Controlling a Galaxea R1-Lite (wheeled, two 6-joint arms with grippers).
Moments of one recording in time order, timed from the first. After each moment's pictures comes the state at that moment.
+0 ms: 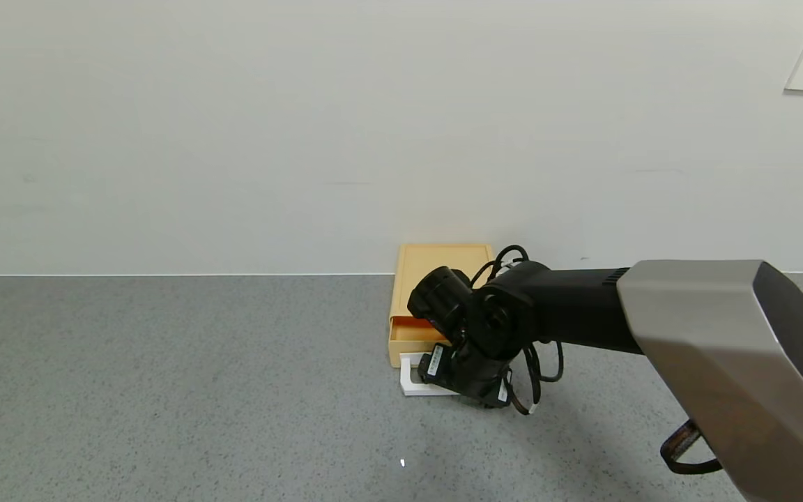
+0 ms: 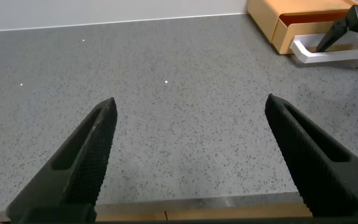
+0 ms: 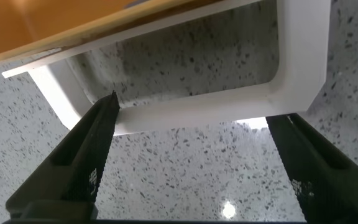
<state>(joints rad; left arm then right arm) 0.00 0.00 0.00 0.01 -0.02 0.02 0.73 2.44 -1.98 0.75 -0.12 1.02</state>
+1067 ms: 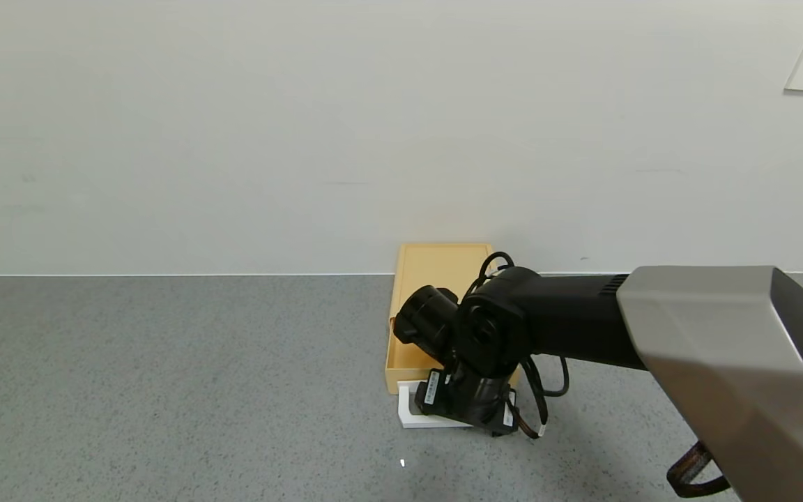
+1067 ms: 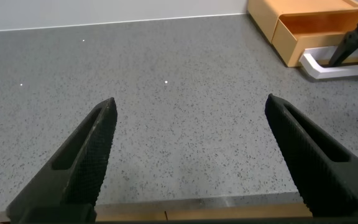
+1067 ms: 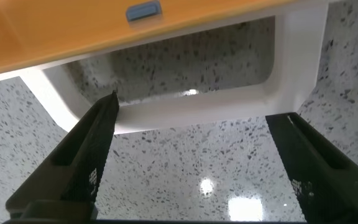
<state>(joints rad) 0.00 0.00 0.00 0.01 -0.02 0.02 0.80 2.41 -1.96 0.89 -0.12 1.03</state>
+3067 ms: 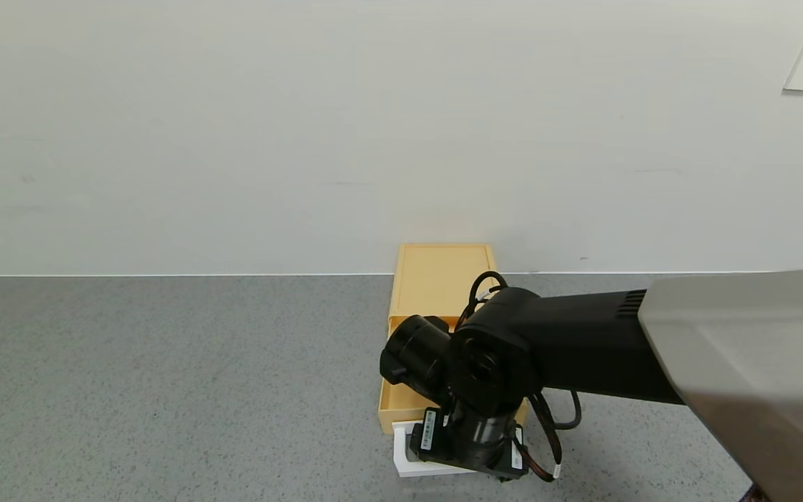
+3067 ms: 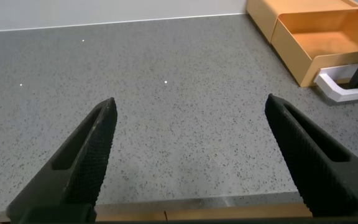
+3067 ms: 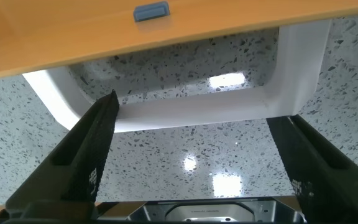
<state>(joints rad) 0.00 0.00 0.00 0.01 -0.02 0.02 0.89 2.33 -1.82 0.89 -0.08 1.05</state>
